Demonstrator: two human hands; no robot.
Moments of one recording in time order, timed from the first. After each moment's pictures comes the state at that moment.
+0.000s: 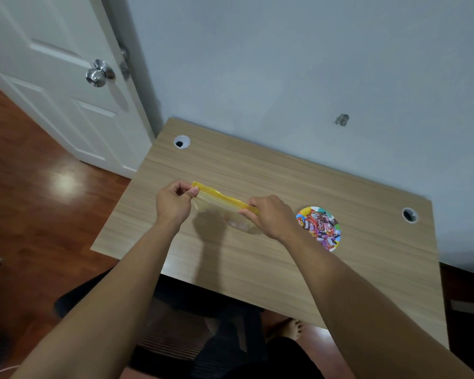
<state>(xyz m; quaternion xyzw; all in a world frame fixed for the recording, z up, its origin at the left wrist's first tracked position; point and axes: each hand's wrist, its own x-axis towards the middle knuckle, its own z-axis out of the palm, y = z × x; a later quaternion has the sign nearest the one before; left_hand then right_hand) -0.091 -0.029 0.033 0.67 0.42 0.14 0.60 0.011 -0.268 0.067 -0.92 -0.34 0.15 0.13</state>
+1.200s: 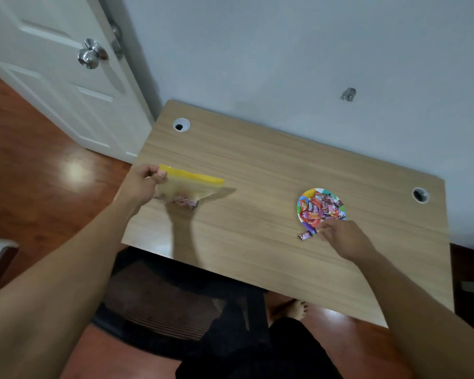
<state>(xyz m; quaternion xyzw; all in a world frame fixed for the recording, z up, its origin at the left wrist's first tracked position) -0.122 0.054 0.033 0.73 0.41 0.05 0.54 0.032 -0.460 0.046 -0.94 -0.14 0.26 0.15</state>
